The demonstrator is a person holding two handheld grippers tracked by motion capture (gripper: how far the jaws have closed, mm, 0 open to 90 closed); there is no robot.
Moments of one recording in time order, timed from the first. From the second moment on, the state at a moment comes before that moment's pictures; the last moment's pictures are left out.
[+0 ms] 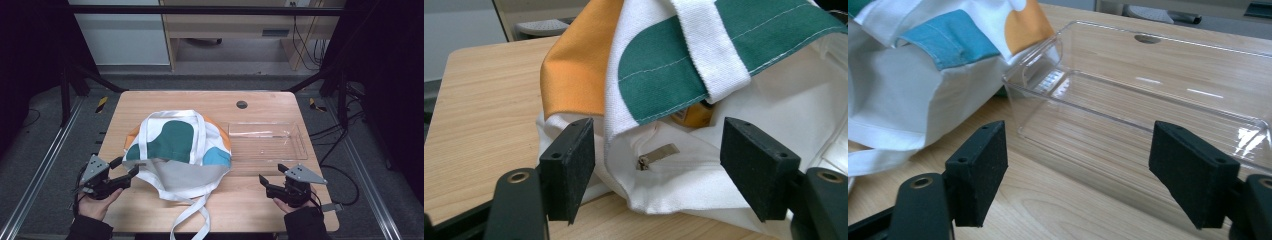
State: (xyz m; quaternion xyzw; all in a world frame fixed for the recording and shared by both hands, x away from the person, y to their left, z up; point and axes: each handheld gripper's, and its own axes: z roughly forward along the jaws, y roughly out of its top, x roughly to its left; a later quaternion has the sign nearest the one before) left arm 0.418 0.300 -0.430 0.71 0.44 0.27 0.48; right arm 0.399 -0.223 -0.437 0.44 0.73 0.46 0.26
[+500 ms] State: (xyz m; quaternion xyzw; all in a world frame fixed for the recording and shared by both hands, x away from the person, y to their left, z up) left arm 0.422 0.301 -0.434 0.72 0.45 0.27 0.47; right arm 0.401 -0.189 -0.429 0.41 0.74 0.48 0.23
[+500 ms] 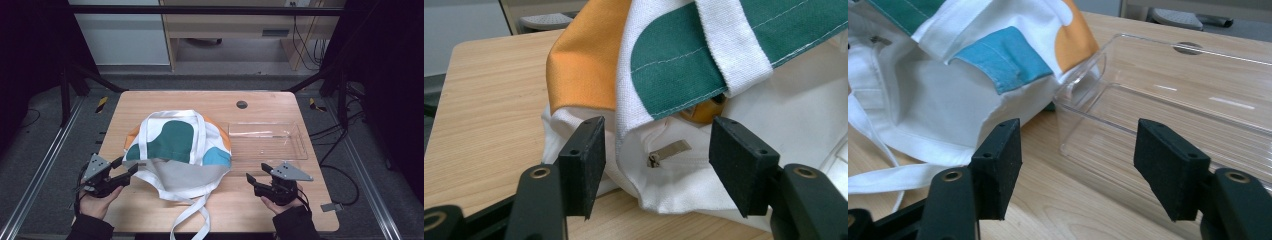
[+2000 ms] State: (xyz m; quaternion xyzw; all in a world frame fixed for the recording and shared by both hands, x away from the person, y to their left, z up) left arm 0.432 0.306 -0.434 0.71 0.47 0.27 0.45; right arm 0.409 -0.089 -0.424 0.34 0.77 0.51 0.18
